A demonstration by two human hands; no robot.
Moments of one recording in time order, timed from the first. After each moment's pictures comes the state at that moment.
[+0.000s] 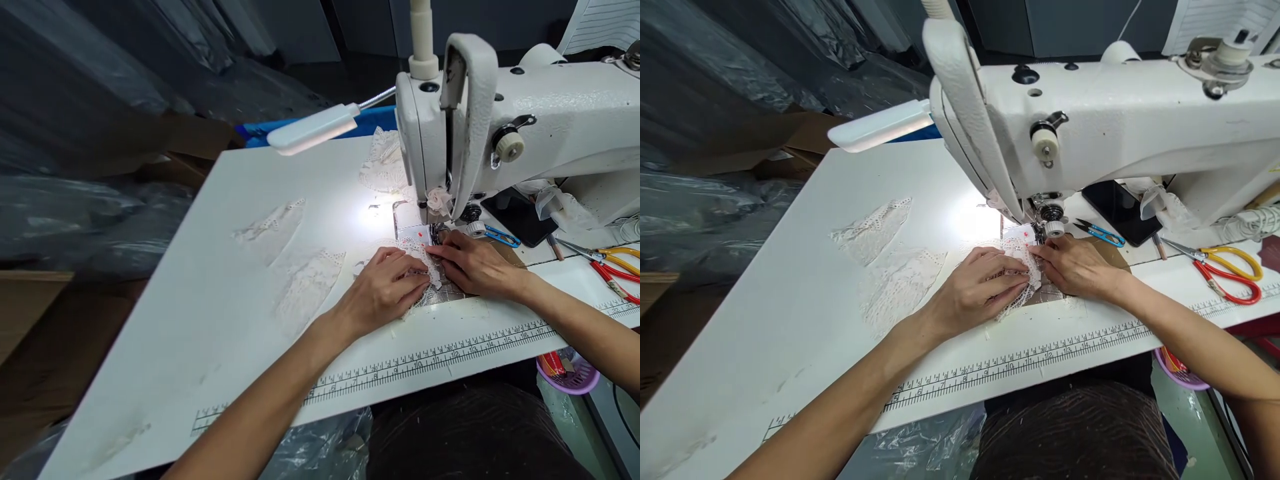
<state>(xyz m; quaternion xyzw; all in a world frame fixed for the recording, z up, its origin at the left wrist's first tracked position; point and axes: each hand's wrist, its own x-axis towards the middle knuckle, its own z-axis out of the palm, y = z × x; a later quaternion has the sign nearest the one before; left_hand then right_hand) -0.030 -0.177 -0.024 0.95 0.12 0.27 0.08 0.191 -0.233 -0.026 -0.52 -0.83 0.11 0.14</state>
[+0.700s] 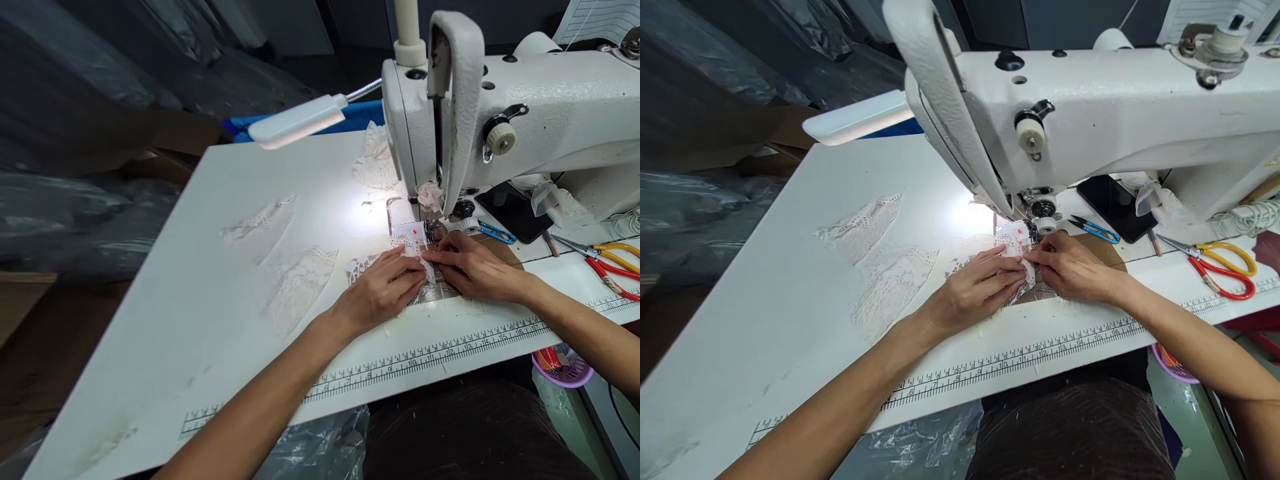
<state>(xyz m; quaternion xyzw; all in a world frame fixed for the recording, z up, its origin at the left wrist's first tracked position) -0.025 -0.179 -0.035 0.94 0.07 0.32 0.01 0.194 -0.241 -0.027 -0.48 -0.83 0.17 0.23</state>
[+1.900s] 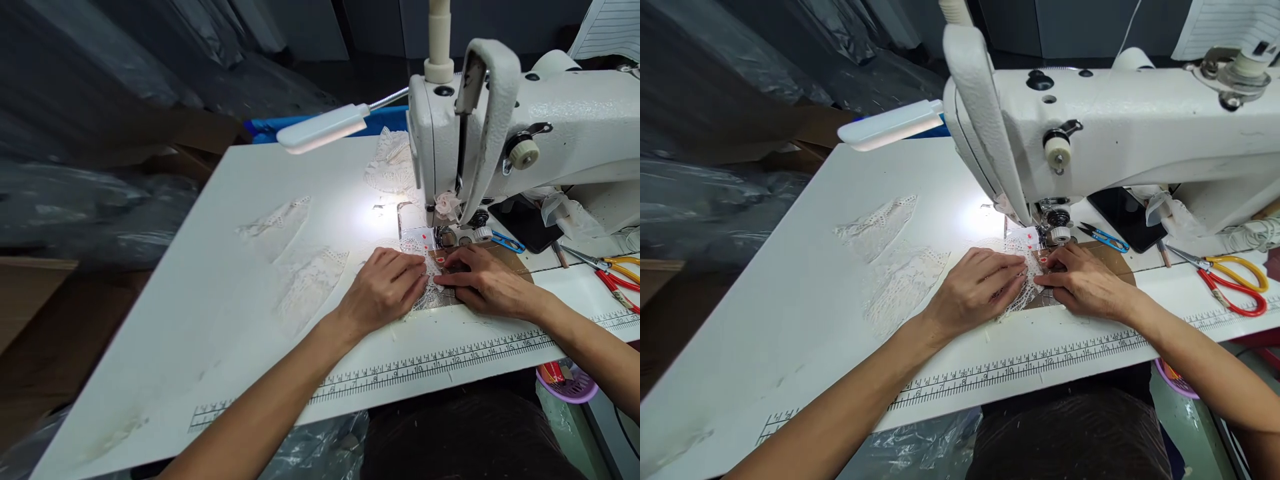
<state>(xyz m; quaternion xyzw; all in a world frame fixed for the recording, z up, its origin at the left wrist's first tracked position) -0.026 -0.181 -0.026 0.93 0.15 0.33 -0.06 0.197 -0.250 -0.025 -0.44 -0.87 0.11 0.20</state>
